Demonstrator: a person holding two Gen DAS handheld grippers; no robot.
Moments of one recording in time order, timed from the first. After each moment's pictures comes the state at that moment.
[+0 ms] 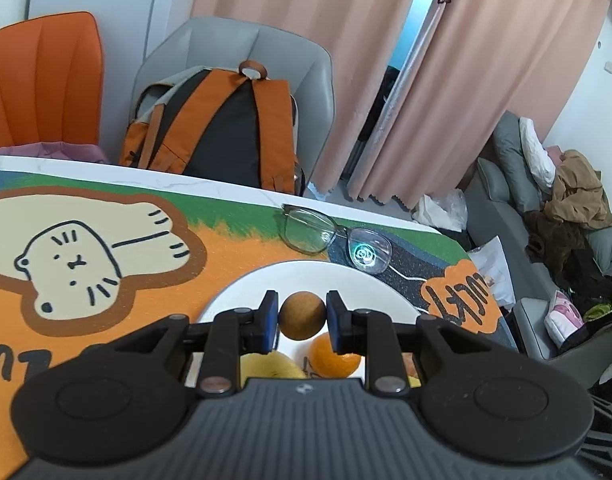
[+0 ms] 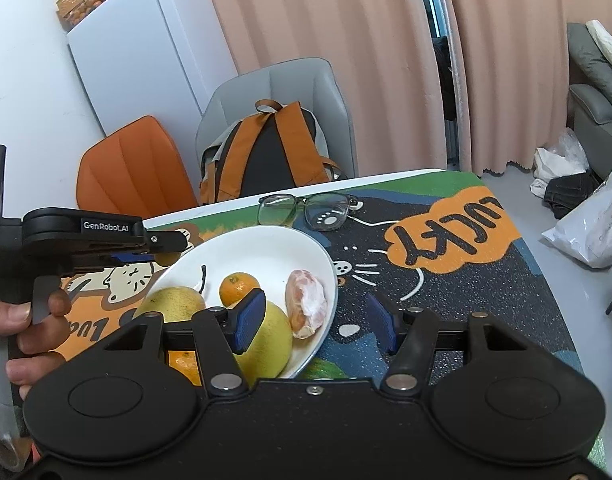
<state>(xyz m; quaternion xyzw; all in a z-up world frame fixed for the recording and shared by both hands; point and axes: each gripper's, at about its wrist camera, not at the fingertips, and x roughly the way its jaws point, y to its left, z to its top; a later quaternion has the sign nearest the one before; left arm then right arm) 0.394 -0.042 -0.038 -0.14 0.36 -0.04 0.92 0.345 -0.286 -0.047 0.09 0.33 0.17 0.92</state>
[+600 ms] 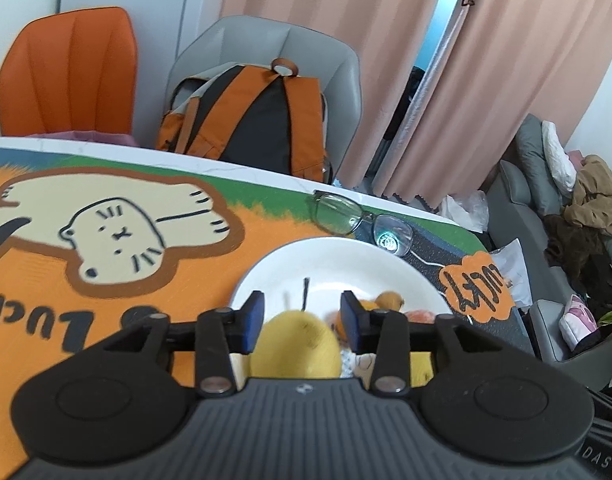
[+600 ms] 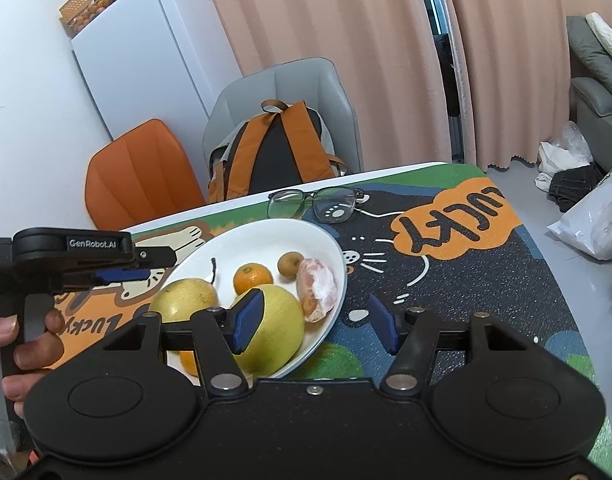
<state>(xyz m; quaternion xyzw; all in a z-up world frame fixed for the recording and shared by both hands) 0.354 -0.030 -0.032 -0.14 0.37 0.01 0.92 0.329 -0.287 -0.045 0.10 0.33 0.18 0.92</state>
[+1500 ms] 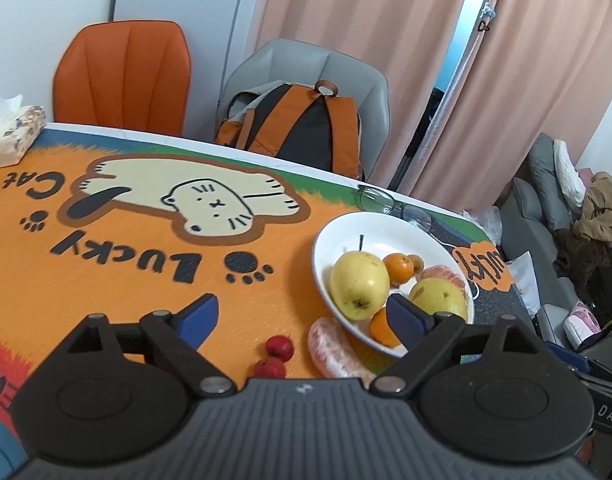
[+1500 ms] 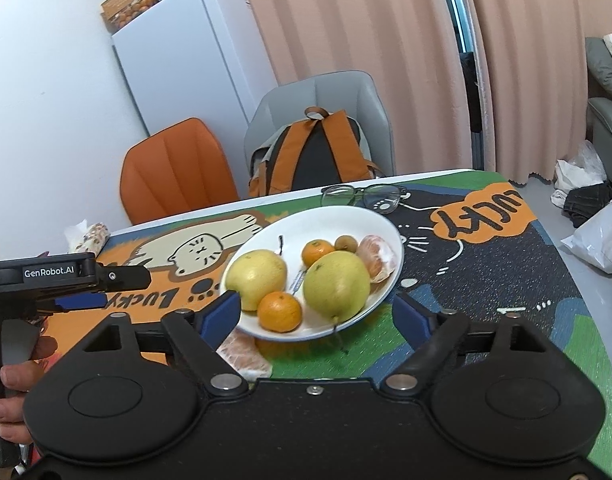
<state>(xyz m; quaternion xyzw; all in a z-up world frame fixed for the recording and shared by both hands) 0.237 0.008 -0.008 -0.15 0.35 0.05 0.93 0.256 -0.262 -0.020 0.09 0.31 0.21 0.92</state>
